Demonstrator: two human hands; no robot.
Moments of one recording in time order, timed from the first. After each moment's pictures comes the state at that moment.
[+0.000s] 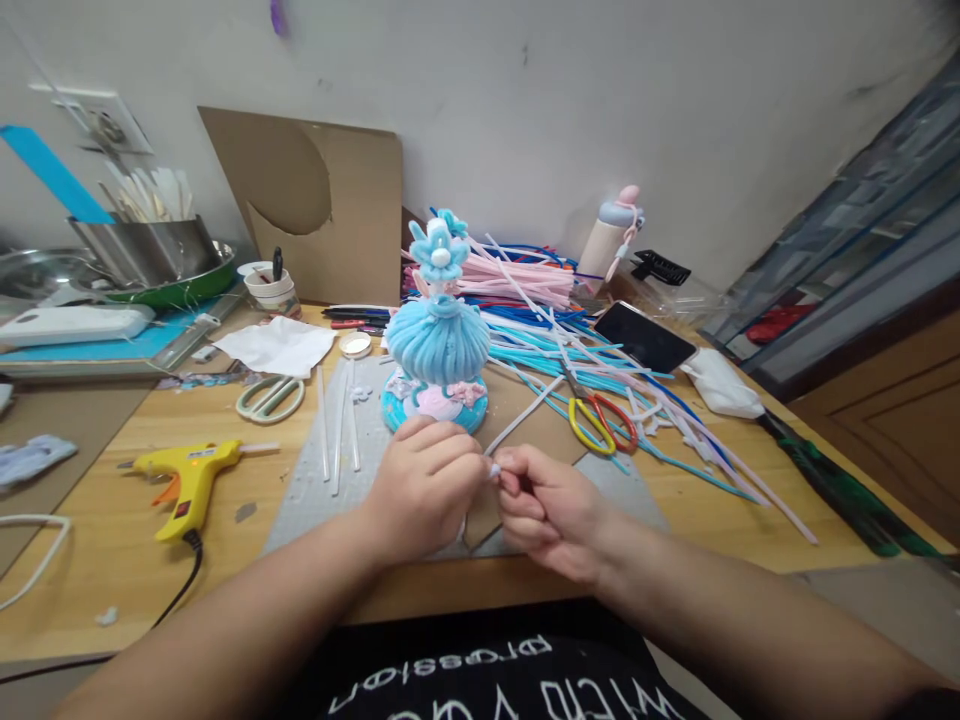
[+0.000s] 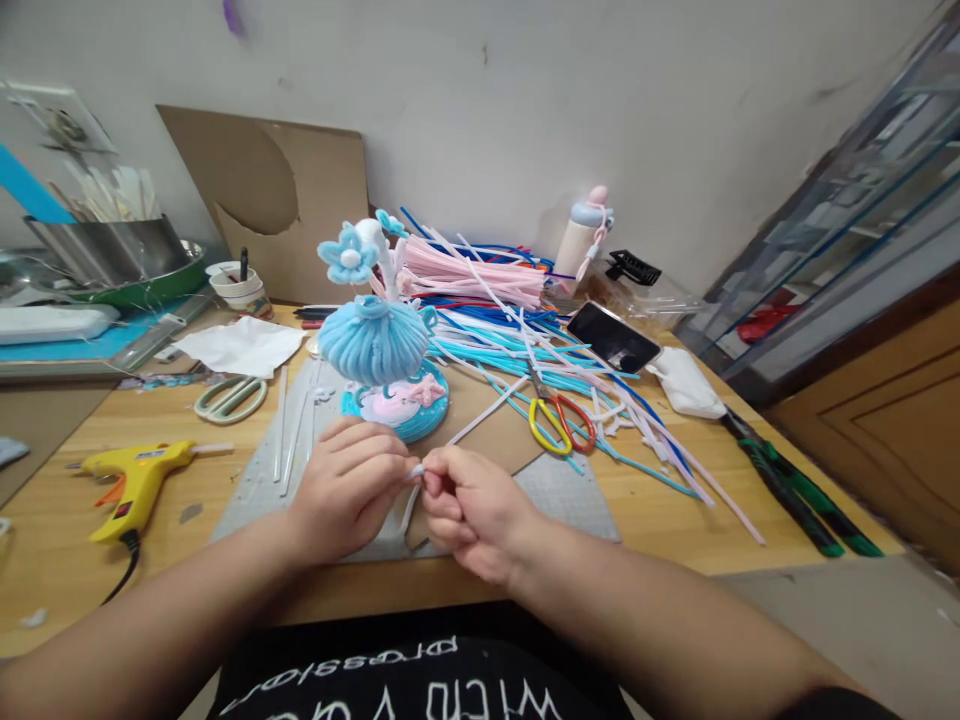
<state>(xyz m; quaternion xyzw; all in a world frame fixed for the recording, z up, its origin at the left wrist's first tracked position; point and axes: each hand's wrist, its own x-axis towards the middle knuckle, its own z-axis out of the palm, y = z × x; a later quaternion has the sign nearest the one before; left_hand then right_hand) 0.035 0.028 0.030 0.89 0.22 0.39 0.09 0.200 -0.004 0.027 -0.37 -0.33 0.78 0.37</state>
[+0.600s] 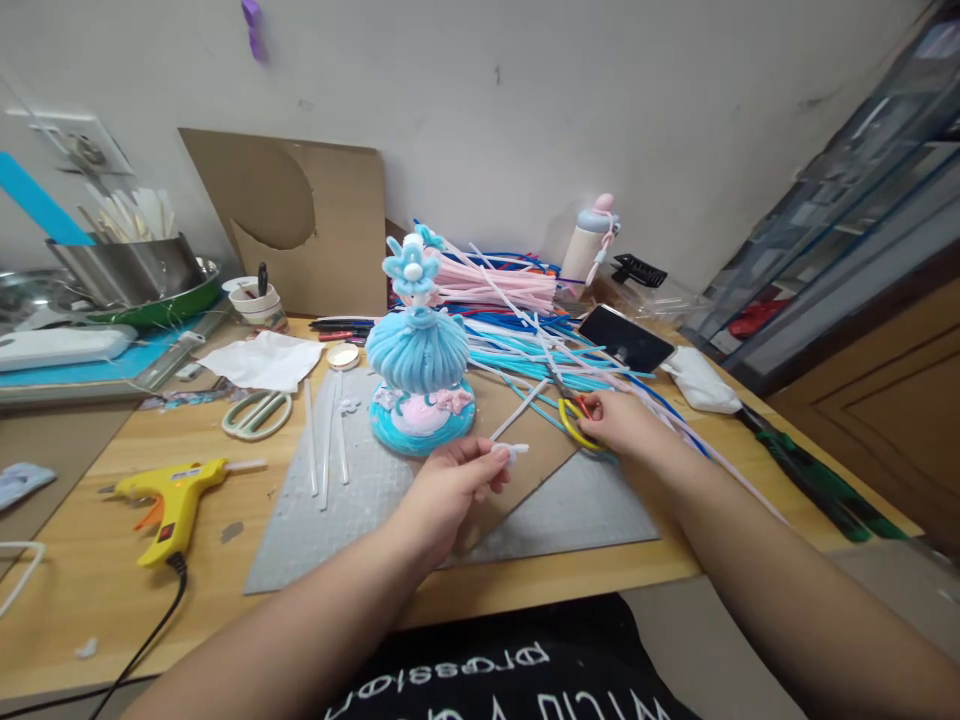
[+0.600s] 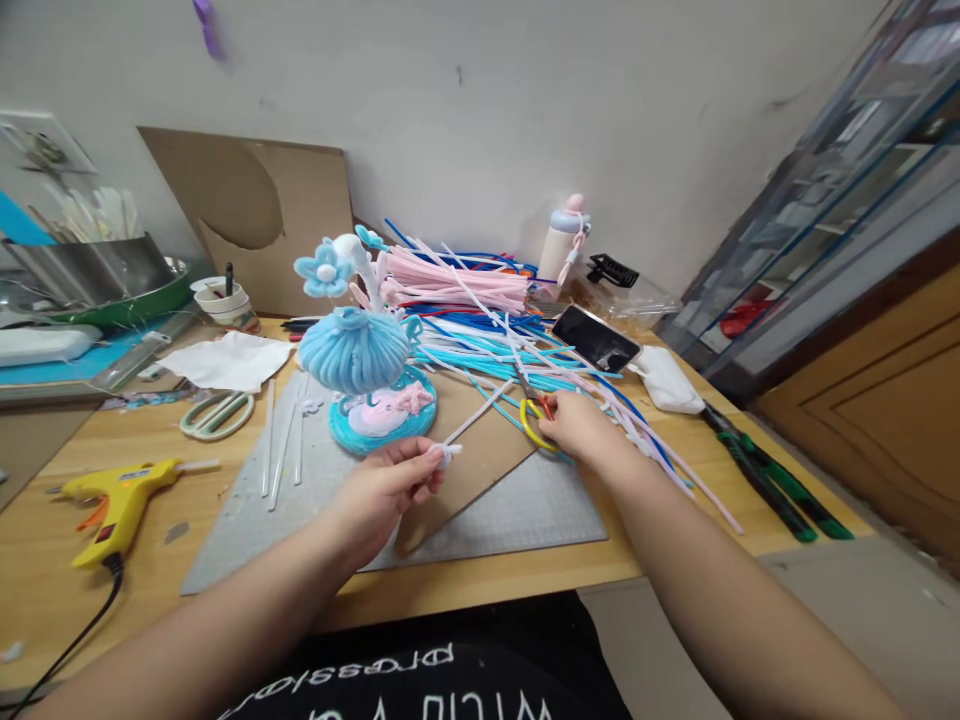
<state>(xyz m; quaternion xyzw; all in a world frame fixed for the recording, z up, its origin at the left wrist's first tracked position) 0.088 0.025 0.017 0.43 0.39 0.36 0.73 0.357 0.068 -0.010 -0.77 -0.59 0.19 0.16</state>
